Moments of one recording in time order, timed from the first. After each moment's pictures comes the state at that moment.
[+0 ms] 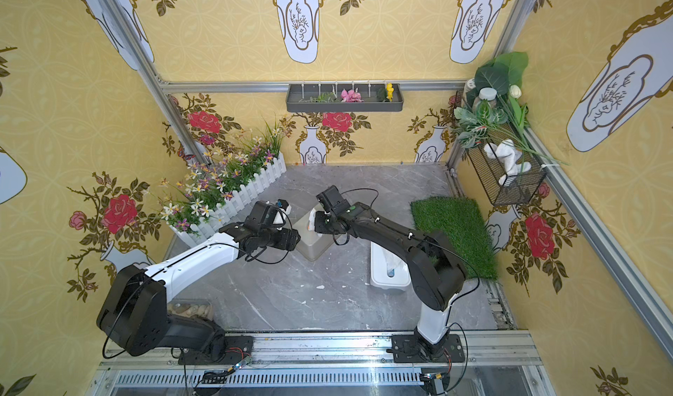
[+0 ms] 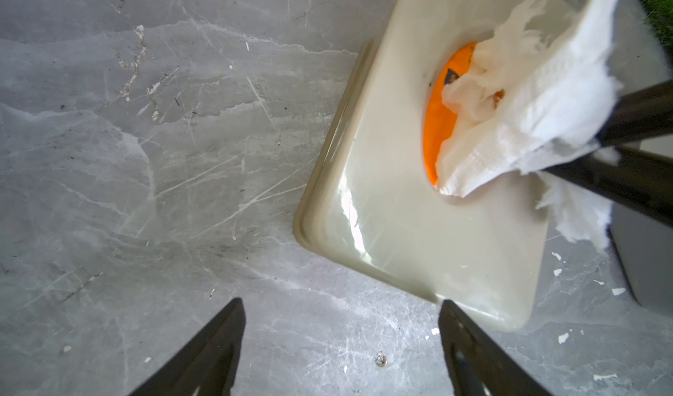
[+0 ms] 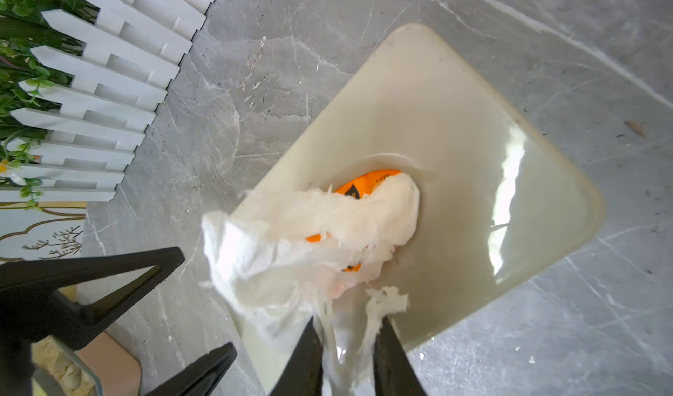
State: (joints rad) left arm -0.46 1.43 0.91 -0.41 0.05 -0.21; right arm 0.70 1.79 1.35 -0.47 -0.06 0.65
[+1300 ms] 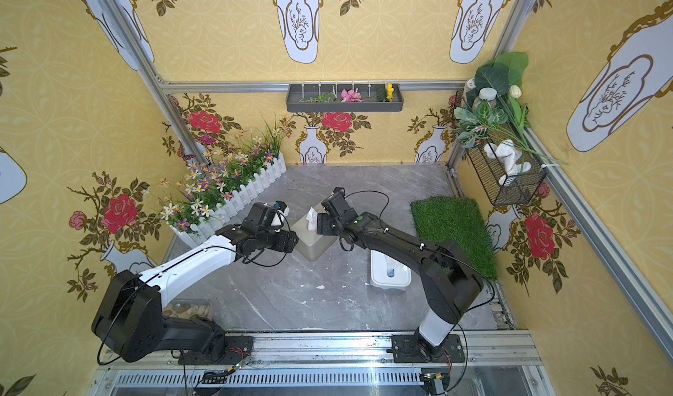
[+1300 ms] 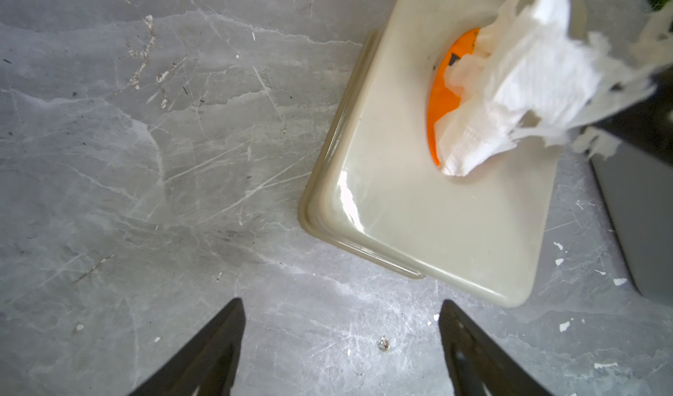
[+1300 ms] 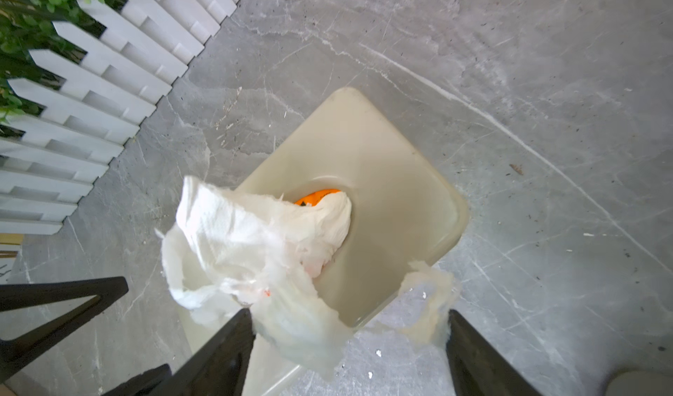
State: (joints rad) left arm -0.46 1.40 0.89 -0.43 0.04 -0.21; right arm 0.71 1.66 1.18 -0.34 0.13 0.59
